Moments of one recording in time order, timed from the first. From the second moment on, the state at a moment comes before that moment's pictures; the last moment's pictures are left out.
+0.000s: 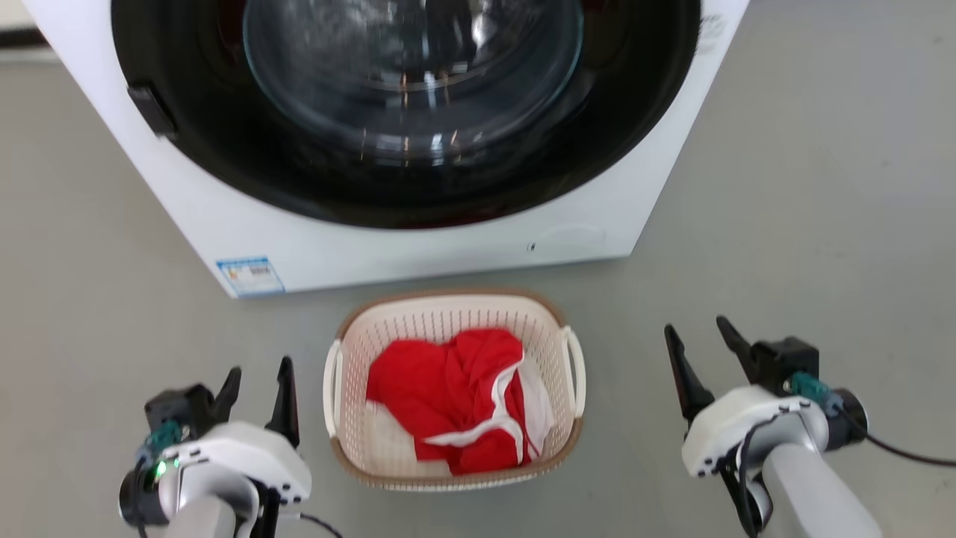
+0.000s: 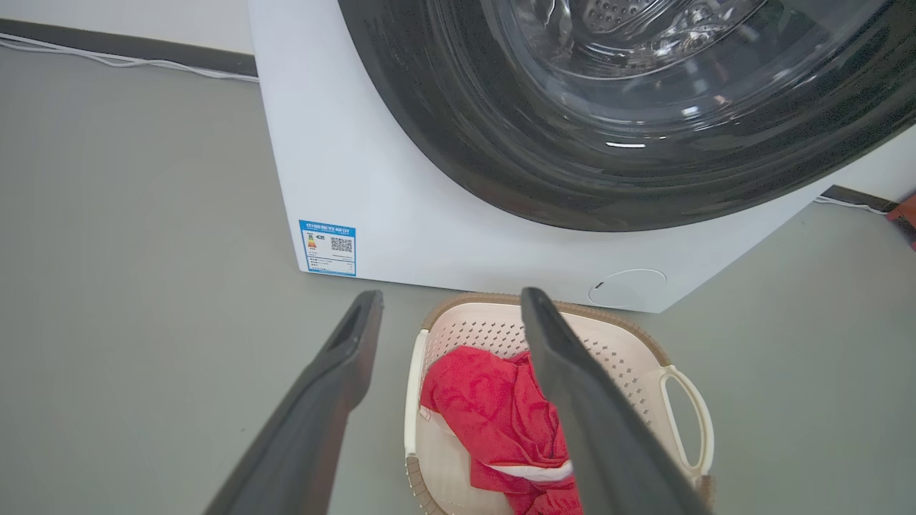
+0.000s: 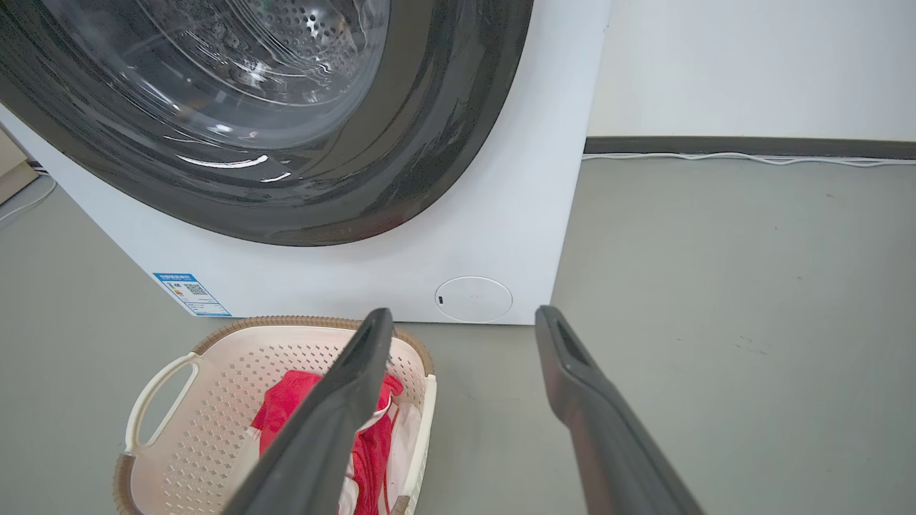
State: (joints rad) left arm -0.31 0.12 -0.09 0.68 -0.41 -0.02 -0.26; right arm -0.42 -0.06 0.04 0.80 0.07 0.13 -0.25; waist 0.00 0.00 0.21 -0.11
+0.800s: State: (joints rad) left arm -0.06 0.07 0.00 0.46 -0.38 -0.02 -0.26; right arm -0.23 -0.05 0.07 0.66 0.04 0.13 -0.25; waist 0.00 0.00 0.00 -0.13
